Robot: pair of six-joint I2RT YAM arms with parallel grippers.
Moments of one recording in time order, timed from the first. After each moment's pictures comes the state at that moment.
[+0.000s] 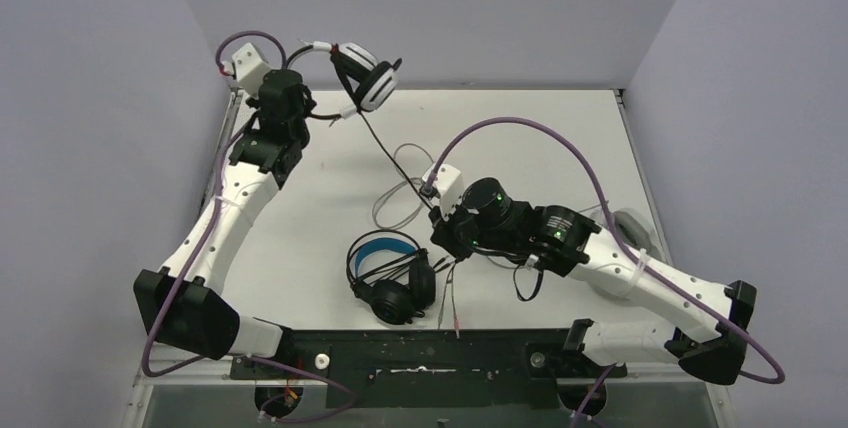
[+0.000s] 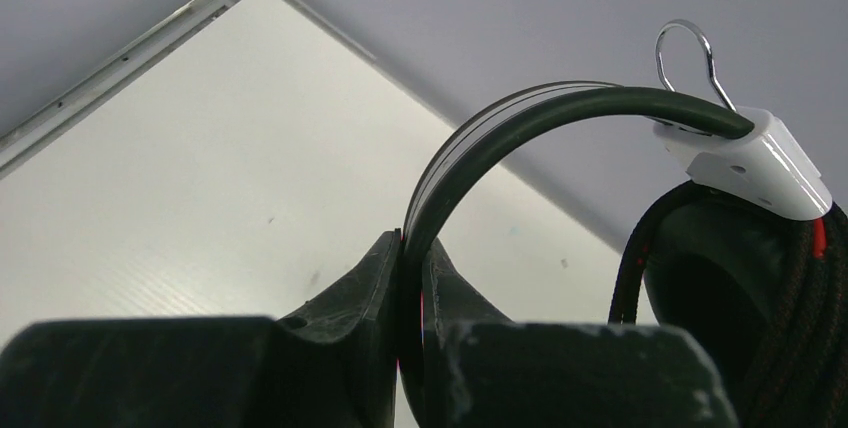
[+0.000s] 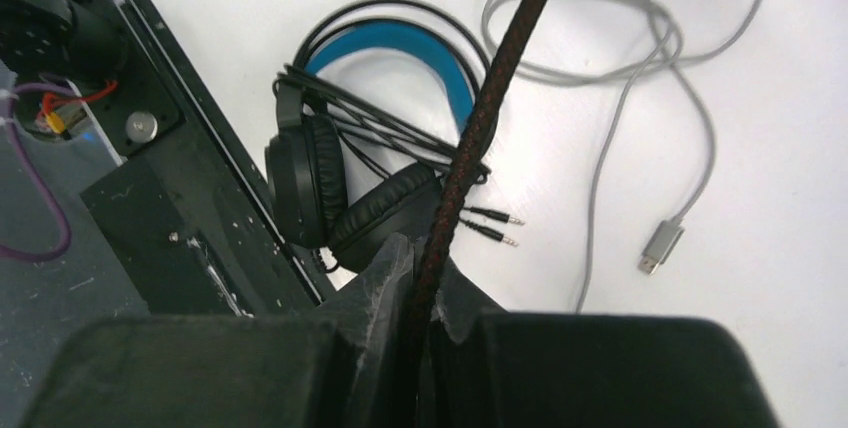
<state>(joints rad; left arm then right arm) -0.28 1.39 1.39 -0.28 -0.63 -0.68 1.04 1.17 1.18 -0.67 0.01 0.10</state>
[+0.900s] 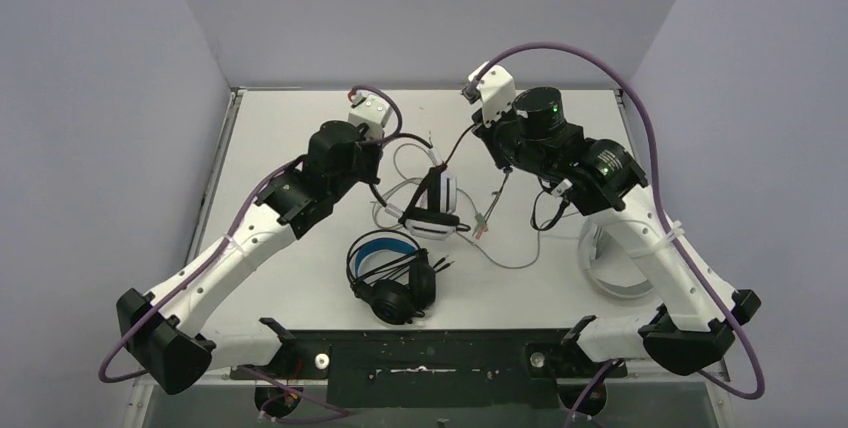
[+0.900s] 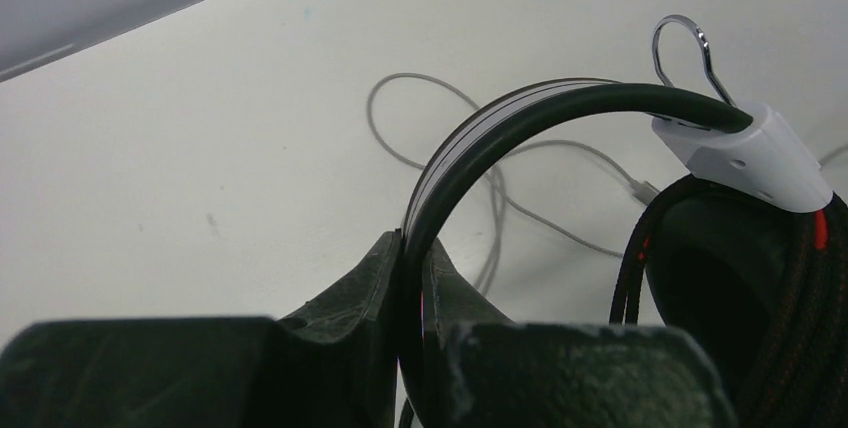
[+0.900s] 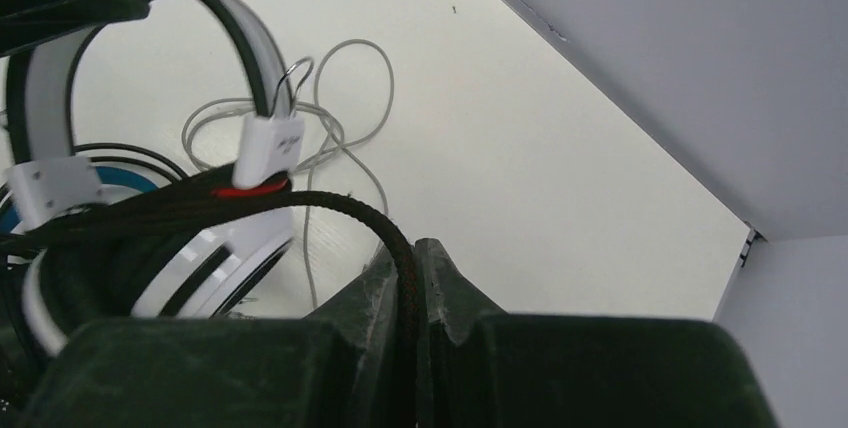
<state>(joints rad) -0.67 1.26 1.21 -0.35 -0.30 -0.09 0.75 1.30 1.70 -0.85 0.21 -0.23</state>
